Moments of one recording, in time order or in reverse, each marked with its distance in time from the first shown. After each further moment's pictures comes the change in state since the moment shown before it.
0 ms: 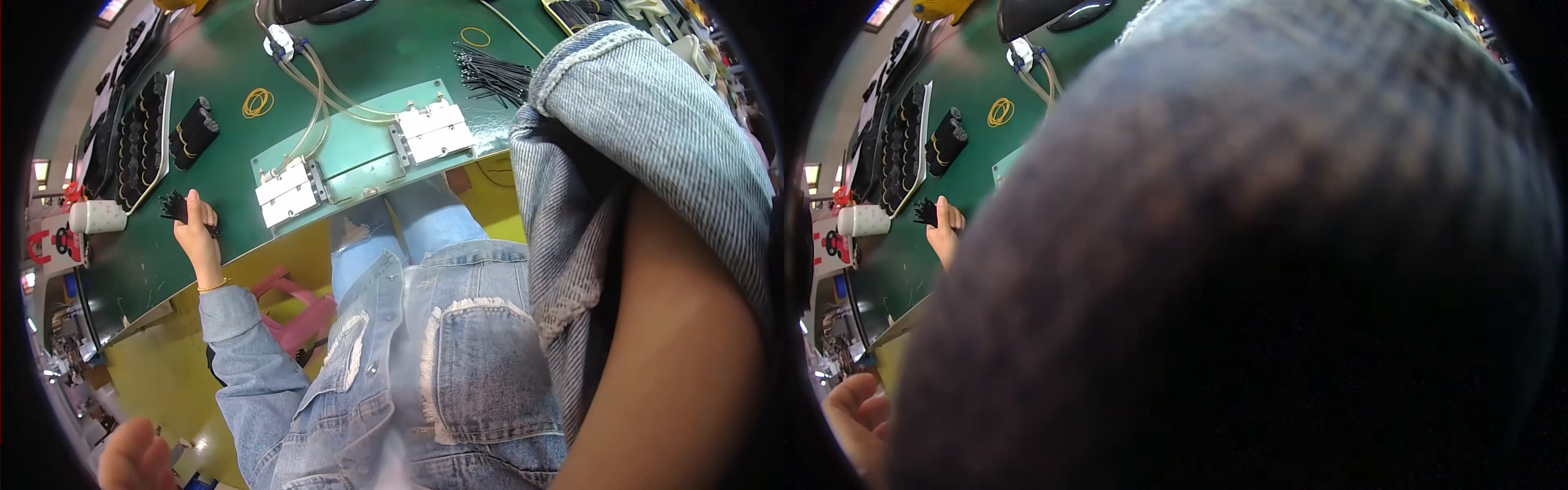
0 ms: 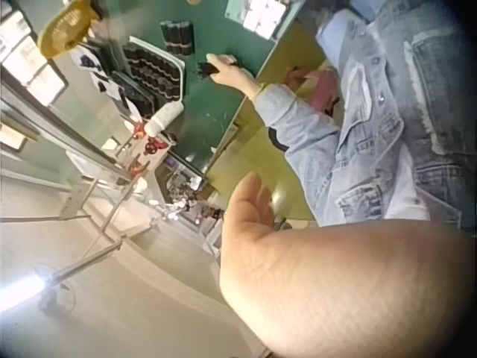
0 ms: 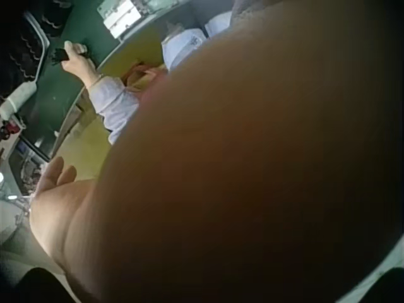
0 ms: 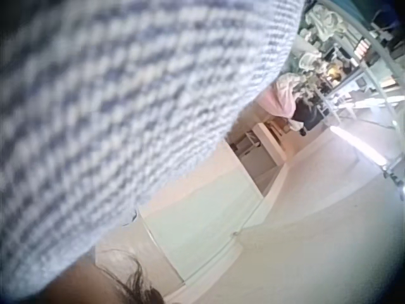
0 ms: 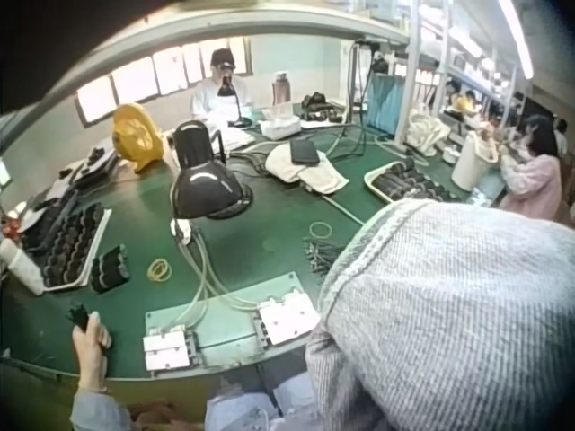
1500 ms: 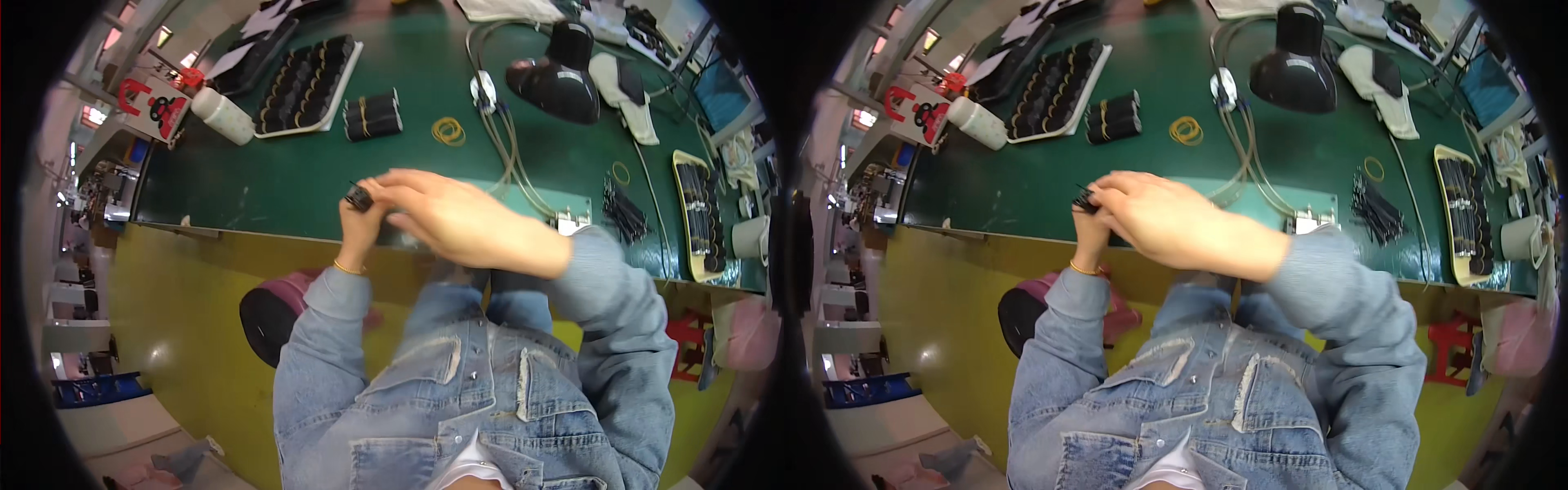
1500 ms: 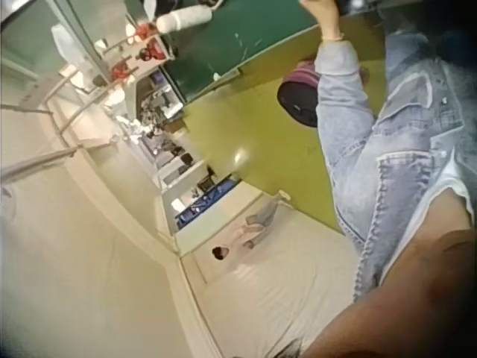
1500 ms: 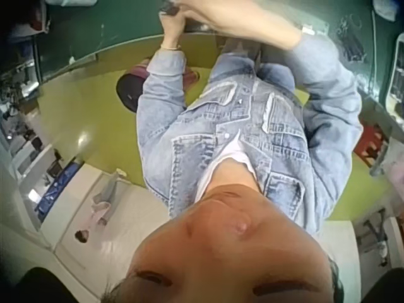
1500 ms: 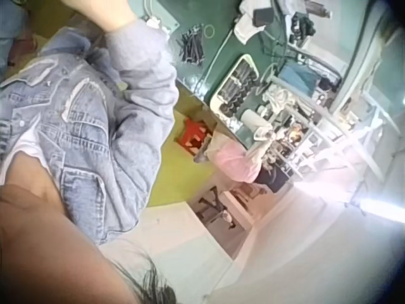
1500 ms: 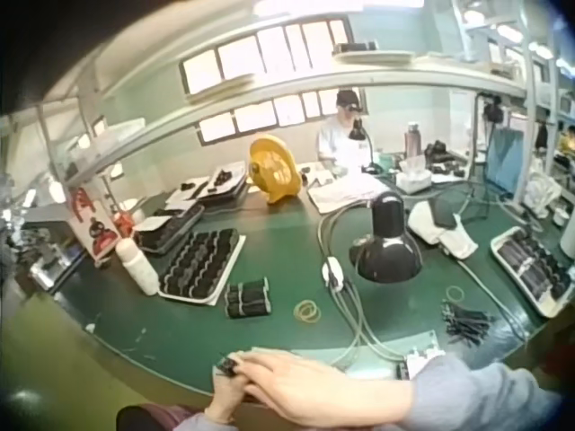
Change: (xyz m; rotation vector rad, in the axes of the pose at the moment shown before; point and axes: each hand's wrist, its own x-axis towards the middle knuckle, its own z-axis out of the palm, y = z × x) left_hand -0.026 0.004 0.011 0.009 -0.023 0.340; right_hand 0.133 0.099 0.061 0.461 0.765 0.163
